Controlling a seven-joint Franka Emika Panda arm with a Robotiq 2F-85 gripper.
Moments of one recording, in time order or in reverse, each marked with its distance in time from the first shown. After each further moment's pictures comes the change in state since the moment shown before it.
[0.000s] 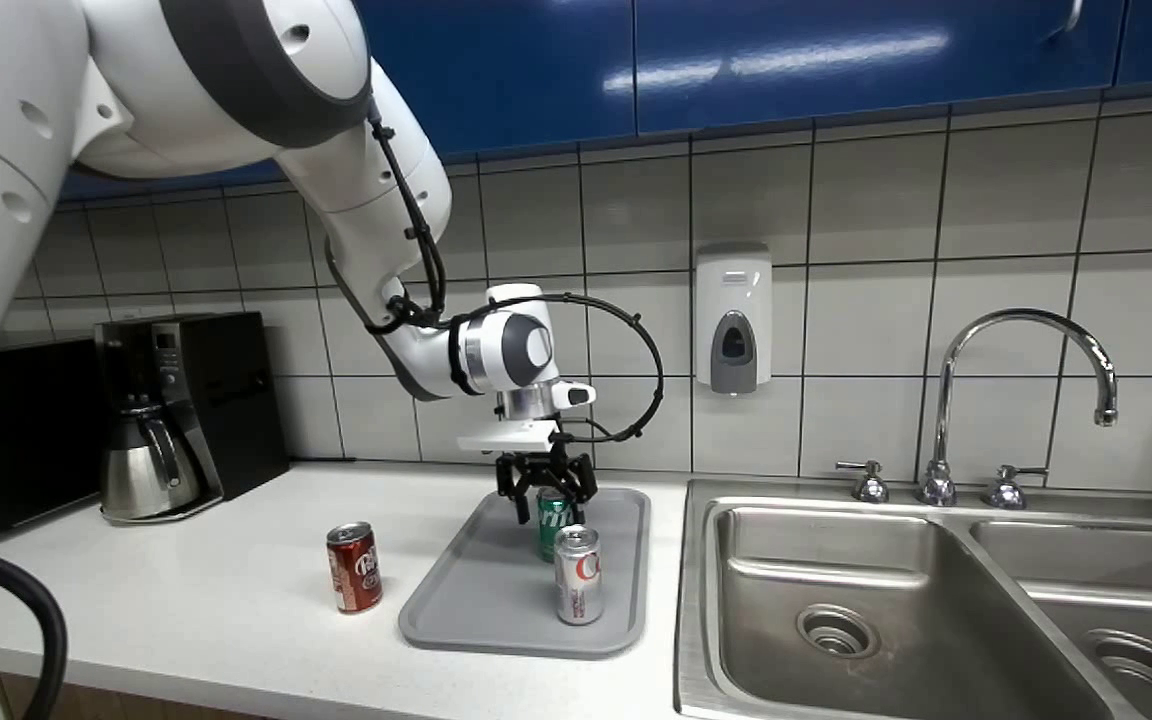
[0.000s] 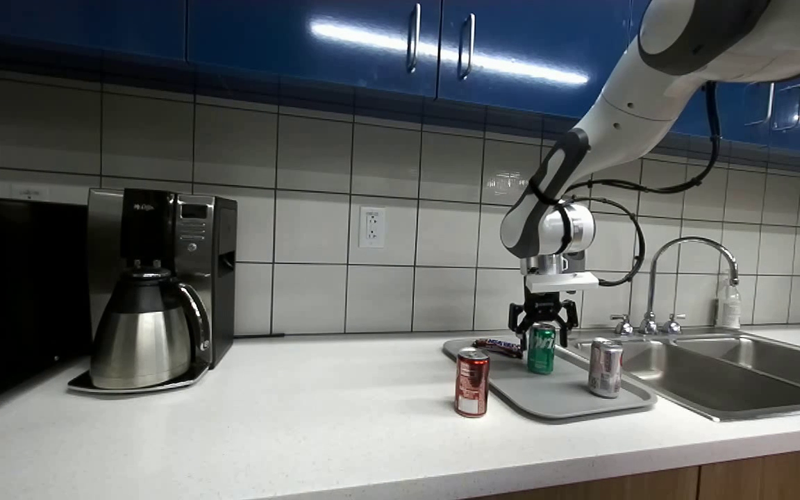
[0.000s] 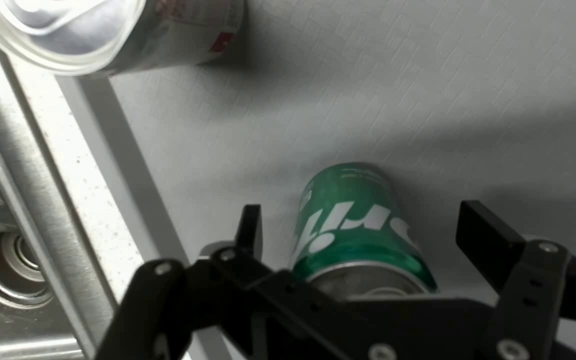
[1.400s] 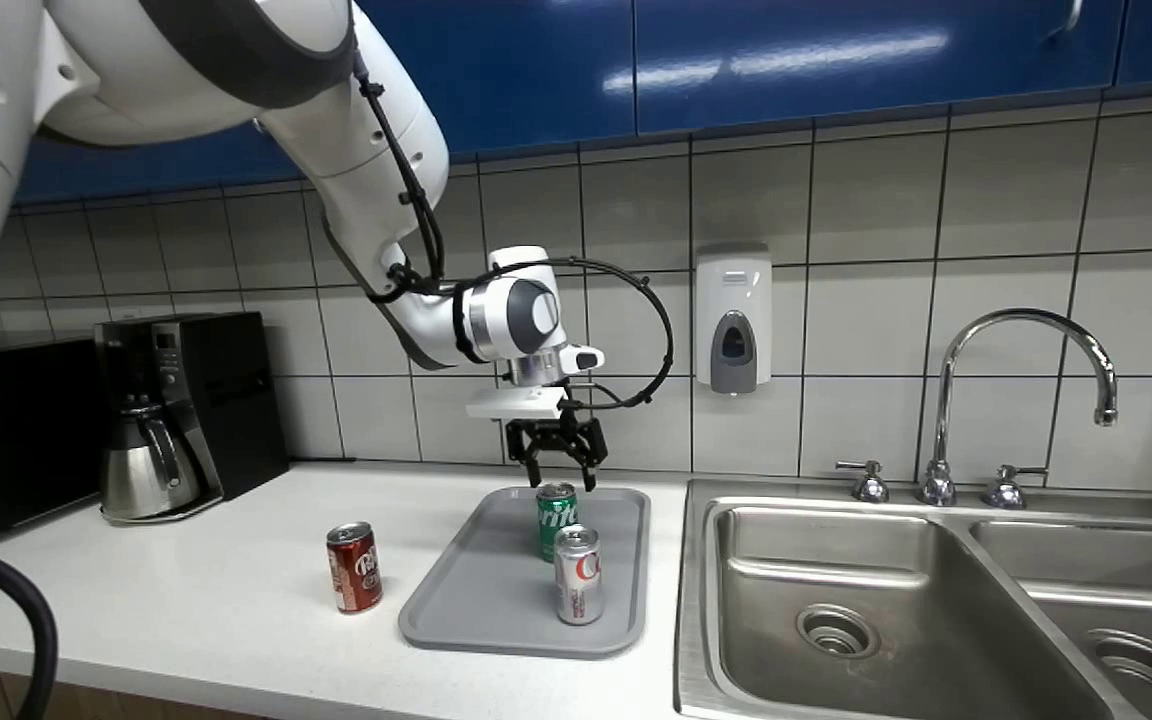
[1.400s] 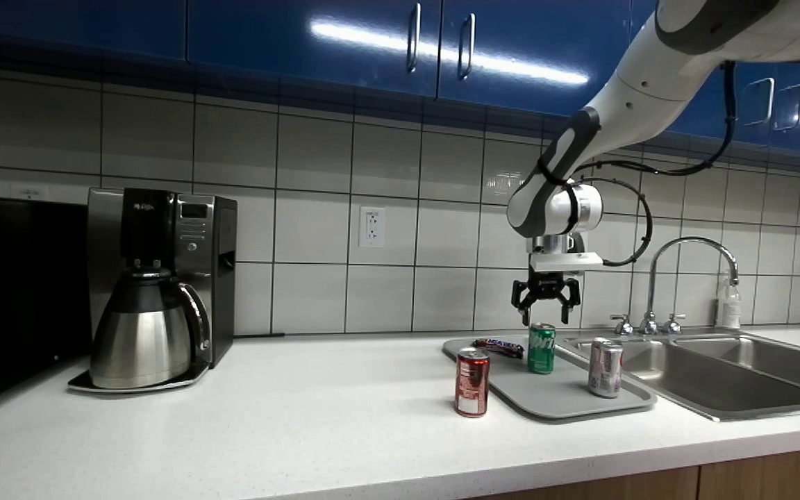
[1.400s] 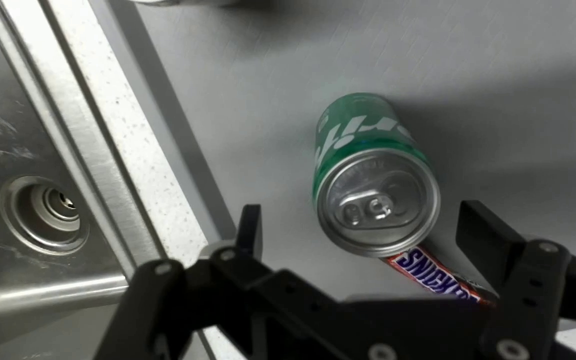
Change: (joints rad) arm -0.019 -0.068 -0.002 0.004 0.000 0.019 0.000
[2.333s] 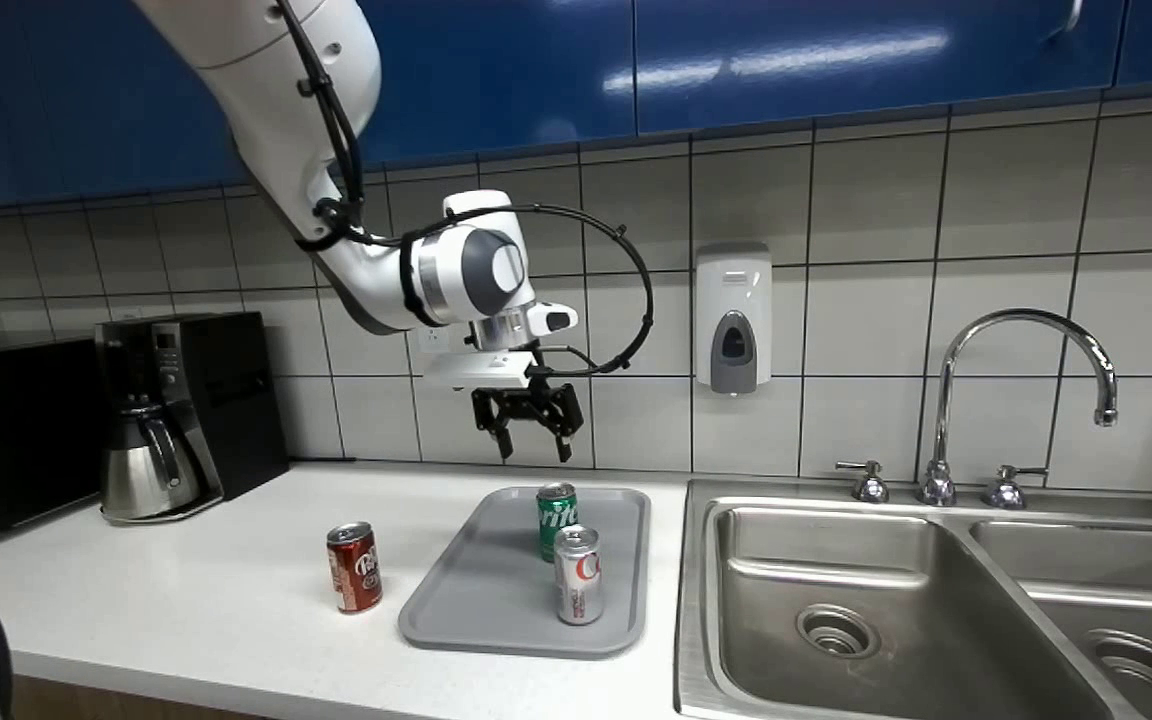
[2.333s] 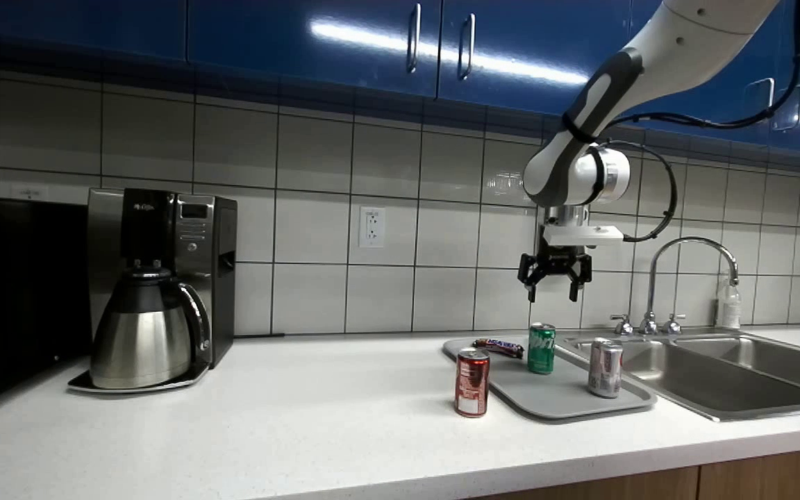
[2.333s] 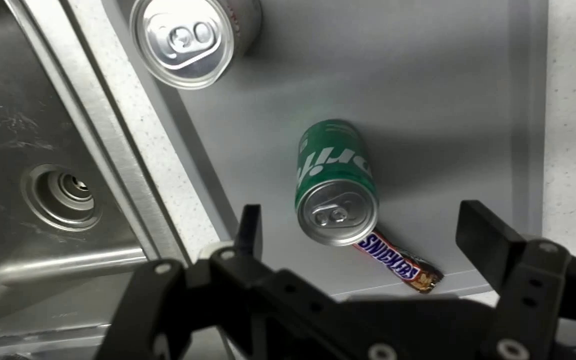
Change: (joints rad) arm 0.011 -0.275 0.011 -0.260 -0.017 0.077 0.000
